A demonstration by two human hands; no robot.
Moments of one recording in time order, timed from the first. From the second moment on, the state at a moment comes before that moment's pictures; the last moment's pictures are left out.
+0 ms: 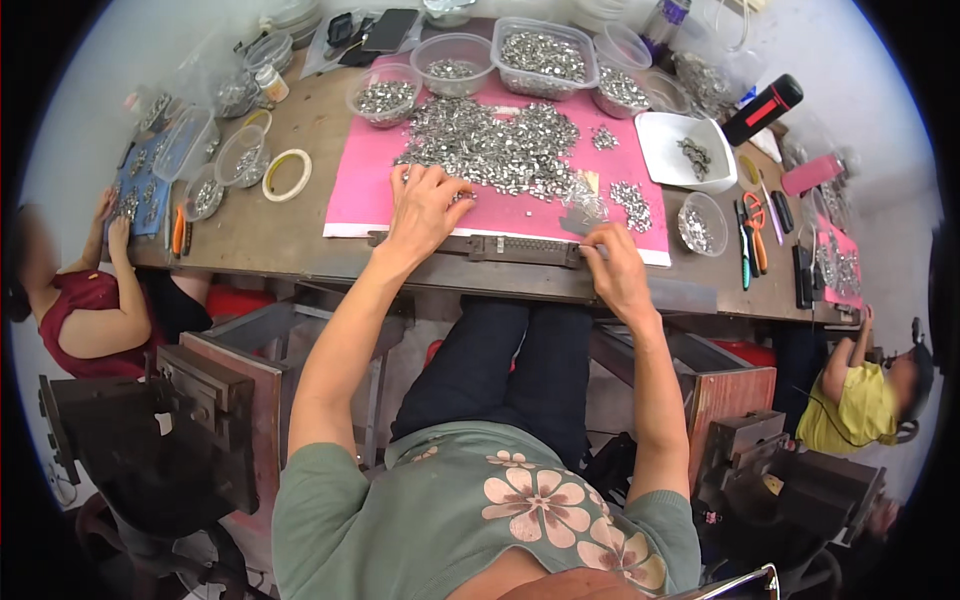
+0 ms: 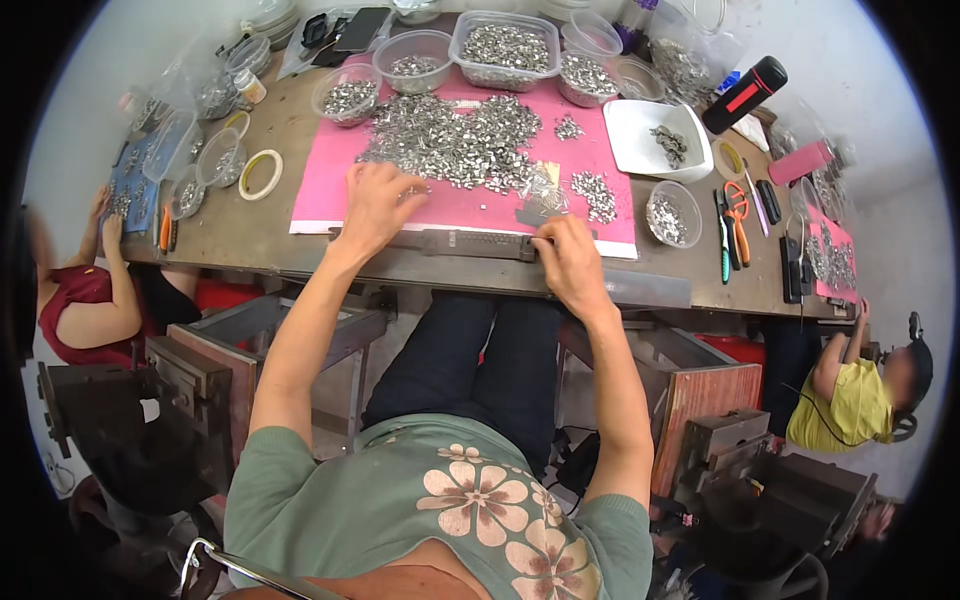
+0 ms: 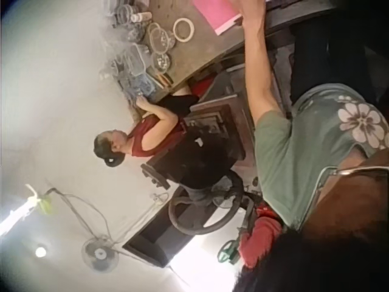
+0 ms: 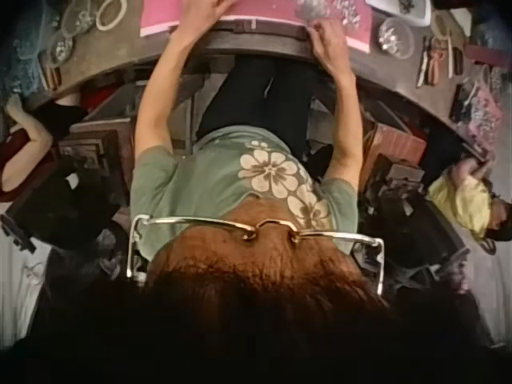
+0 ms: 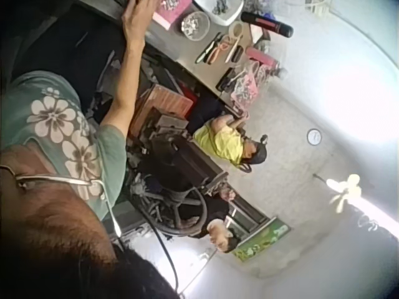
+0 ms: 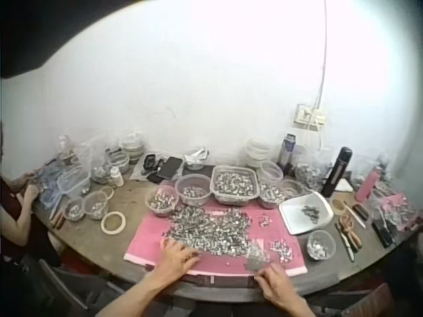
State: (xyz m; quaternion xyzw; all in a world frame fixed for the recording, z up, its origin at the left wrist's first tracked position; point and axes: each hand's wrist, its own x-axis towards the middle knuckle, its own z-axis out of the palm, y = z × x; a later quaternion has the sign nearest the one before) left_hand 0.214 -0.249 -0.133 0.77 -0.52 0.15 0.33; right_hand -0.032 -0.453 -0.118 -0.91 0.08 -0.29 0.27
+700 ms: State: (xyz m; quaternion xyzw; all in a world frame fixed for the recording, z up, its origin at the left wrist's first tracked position) left_hand 0.211 -0.248 -0.138 0.78 -0.51 0.11 0.34; right_hand -0.027 -0.432 -0.122 -0.97 0.00 -0.25 0.01
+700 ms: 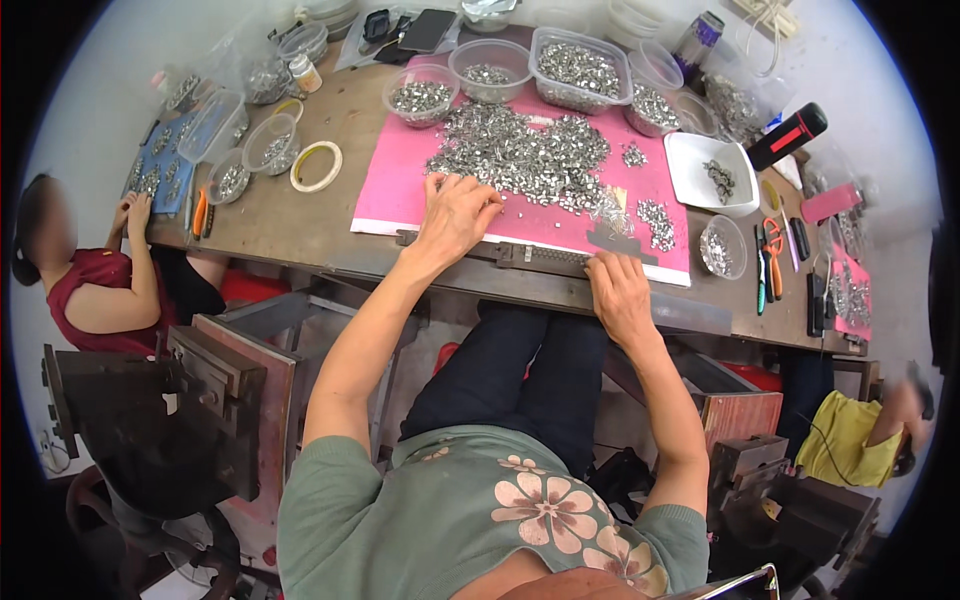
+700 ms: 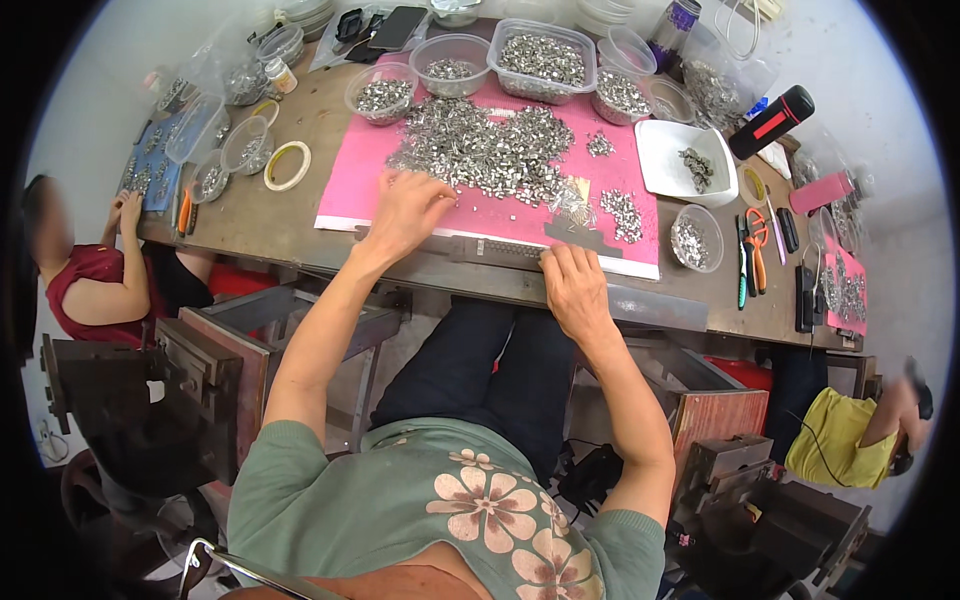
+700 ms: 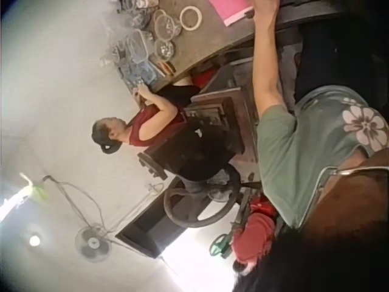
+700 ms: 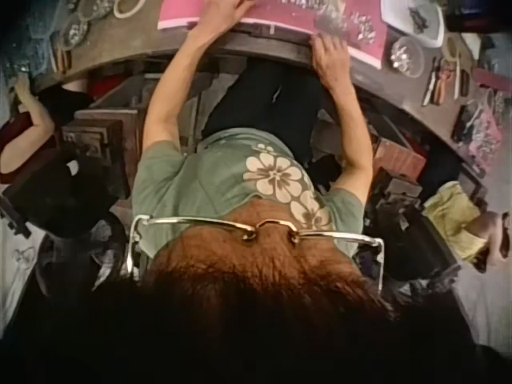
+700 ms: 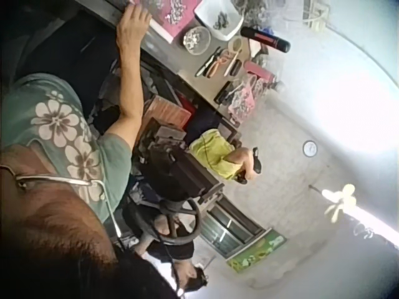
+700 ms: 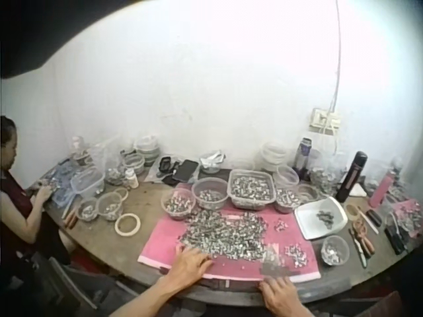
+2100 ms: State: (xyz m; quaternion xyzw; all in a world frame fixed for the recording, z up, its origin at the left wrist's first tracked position) left_hand 0.152 -0.256 -0.143 0.70 -0.59 0.06 0.40; right_hand 0.019 -0.398 -0.142 -0.92 0.02 -0.31 0.24
